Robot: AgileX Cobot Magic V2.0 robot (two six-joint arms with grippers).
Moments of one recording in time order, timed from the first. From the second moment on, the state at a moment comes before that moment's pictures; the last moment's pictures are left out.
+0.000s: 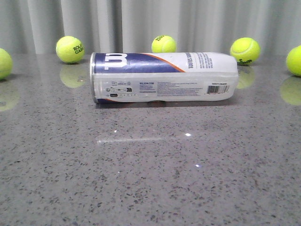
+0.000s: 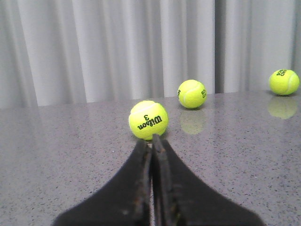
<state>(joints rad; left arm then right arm) -0.07 0.00 0.00 0.05 0.00 0.03 -0.02 0.71 -0.90 0.09 0.62 -0.21</state>
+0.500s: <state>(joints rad) -0.07 0.00 0.00 0.05 0.00 0.03 -0.02 0.33 -0.43 0.09 0.37 -0.20</state>
